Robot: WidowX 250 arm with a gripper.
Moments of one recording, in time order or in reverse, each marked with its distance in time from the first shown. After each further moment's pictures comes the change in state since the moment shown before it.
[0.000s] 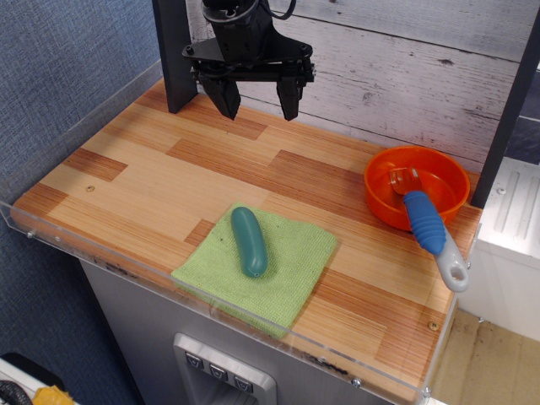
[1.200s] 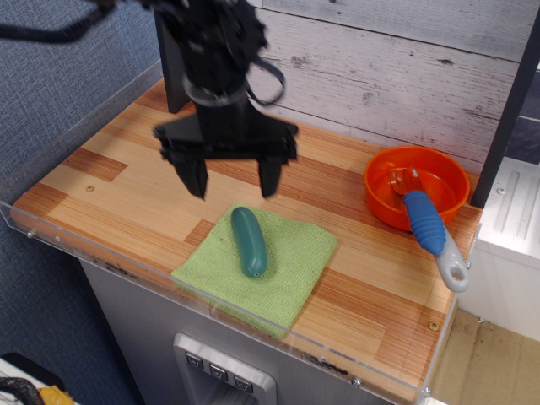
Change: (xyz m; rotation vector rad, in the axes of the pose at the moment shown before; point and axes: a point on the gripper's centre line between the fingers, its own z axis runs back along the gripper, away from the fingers) arm -0.081 -0.001 -0.002 0.151 0.065 0.150
